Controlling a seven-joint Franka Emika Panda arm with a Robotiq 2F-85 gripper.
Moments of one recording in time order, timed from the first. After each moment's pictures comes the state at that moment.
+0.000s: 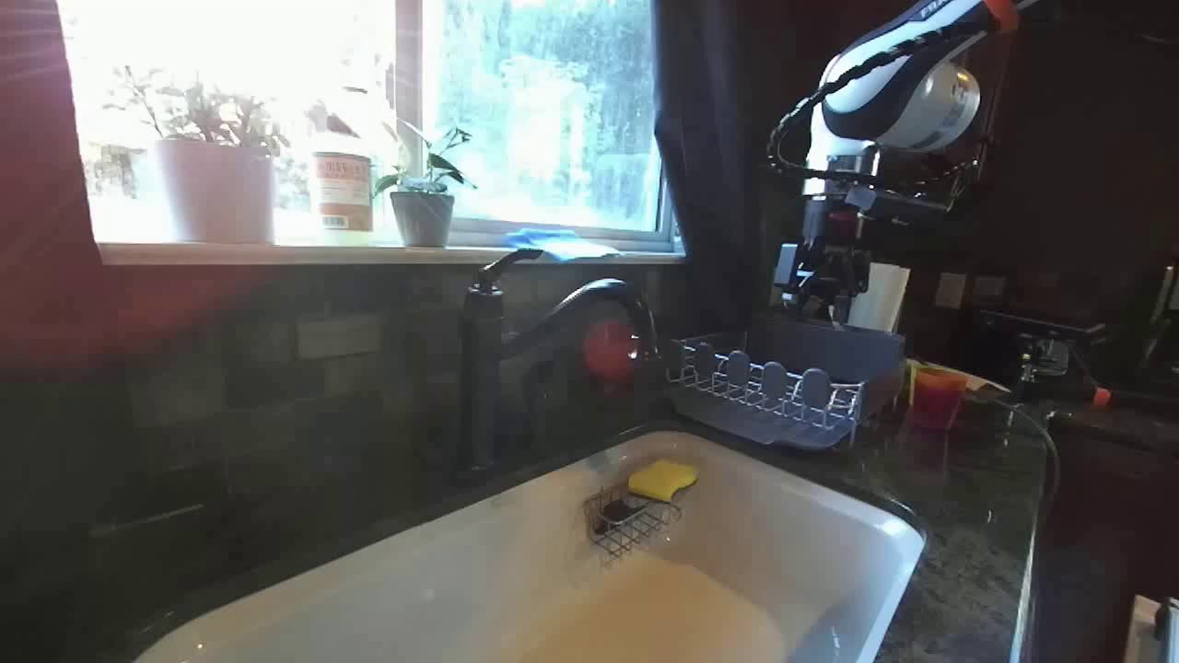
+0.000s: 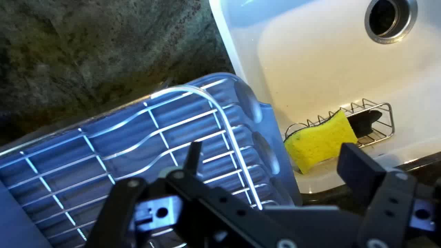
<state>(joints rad) -0.12 -0.24 -0.09 -2.36 -0.02 2.12 0.05</state>
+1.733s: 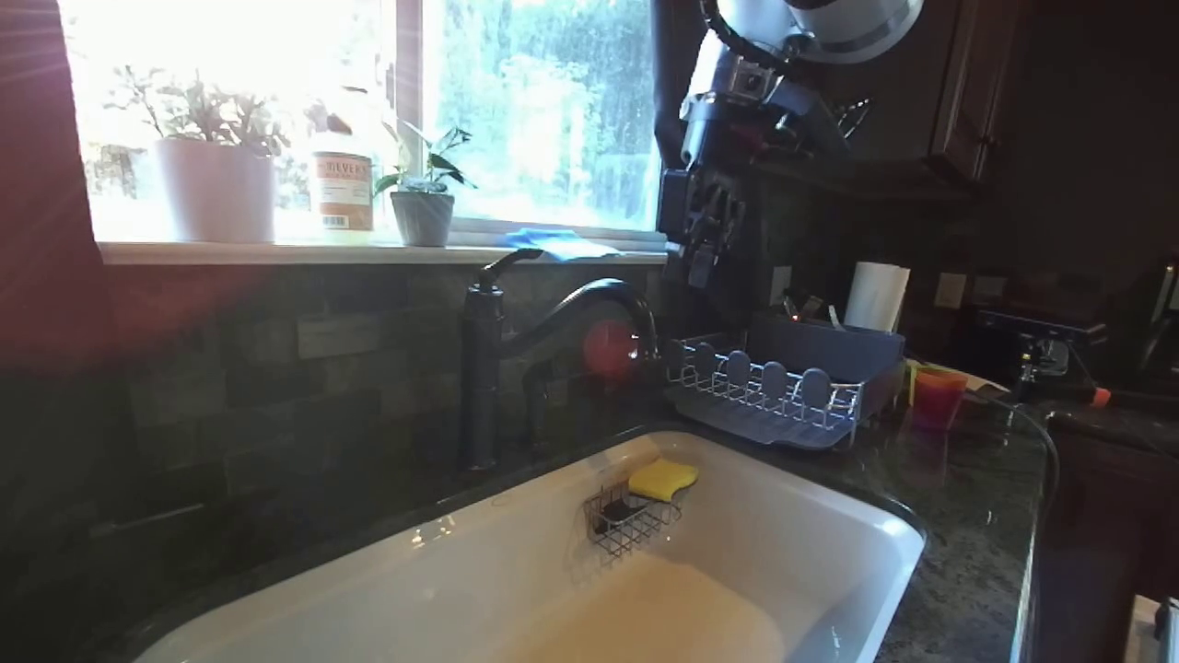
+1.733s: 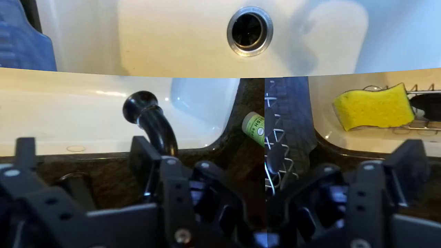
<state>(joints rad) 0.17 -0.28 0.13 -2.27 0.15 2.12 0.01</state>
